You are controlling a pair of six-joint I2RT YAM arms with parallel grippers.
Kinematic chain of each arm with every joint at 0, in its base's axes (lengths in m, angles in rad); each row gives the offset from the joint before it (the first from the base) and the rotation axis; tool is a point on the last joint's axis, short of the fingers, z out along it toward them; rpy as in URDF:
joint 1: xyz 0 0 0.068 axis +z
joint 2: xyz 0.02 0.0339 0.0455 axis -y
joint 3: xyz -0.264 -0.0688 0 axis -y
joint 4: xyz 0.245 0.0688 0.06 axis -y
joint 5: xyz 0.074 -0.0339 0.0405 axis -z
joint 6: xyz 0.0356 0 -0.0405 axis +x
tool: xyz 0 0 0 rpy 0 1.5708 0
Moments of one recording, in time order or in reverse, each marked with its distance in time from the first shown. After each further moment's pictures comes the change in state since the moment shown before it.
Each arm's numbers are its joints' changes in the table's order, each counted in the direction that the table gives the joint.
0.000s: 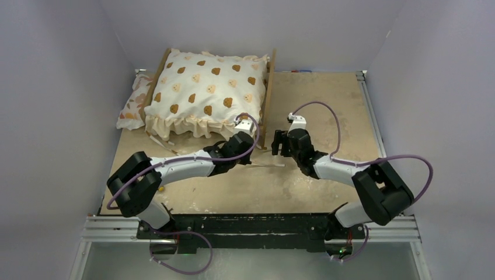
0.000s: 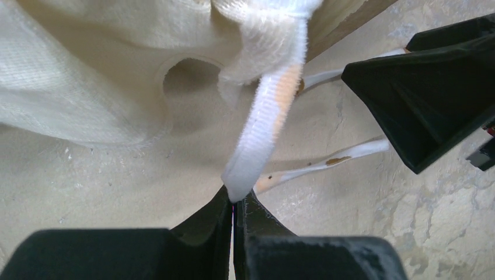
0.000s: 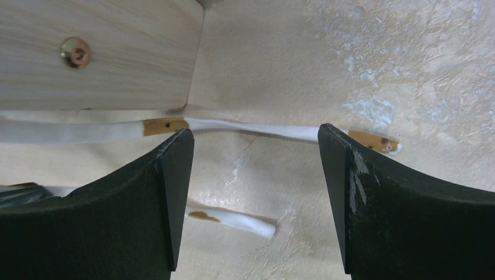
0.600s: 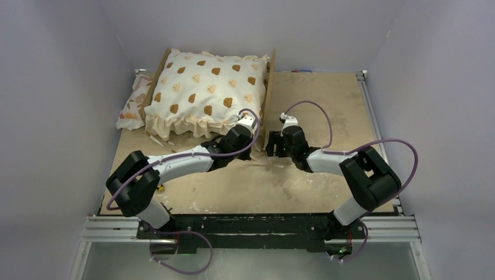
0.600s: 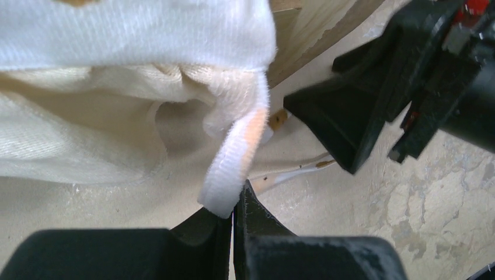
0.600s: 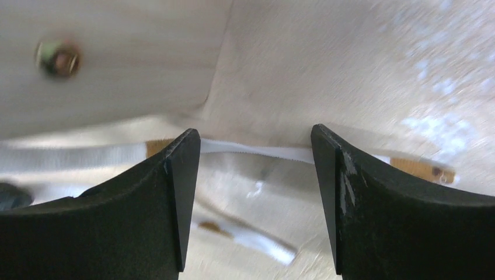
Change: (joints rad) left arm 0.058 0.004 0.037 0.000 0.123 0.122; right arm -0.002 -0.200 0.110 -0.011 -0.092 0.000
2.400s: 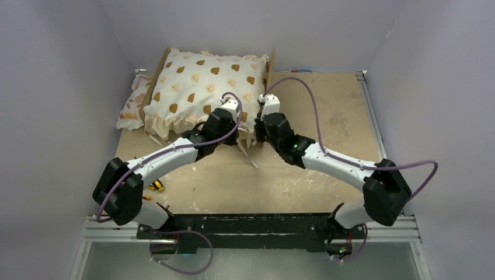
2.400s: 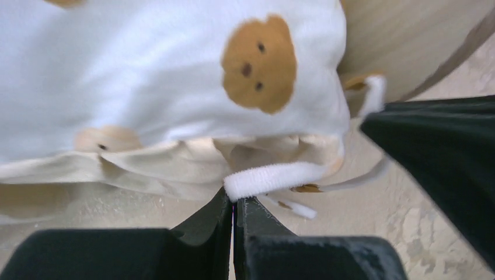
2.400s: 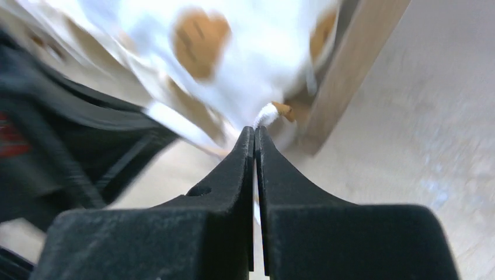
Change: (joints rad) left arm 0.159 0.096 0.048 -0.087 0.080 0.122; right arm 0.245 0.145 0.252 -0.248 0.184 -0.073
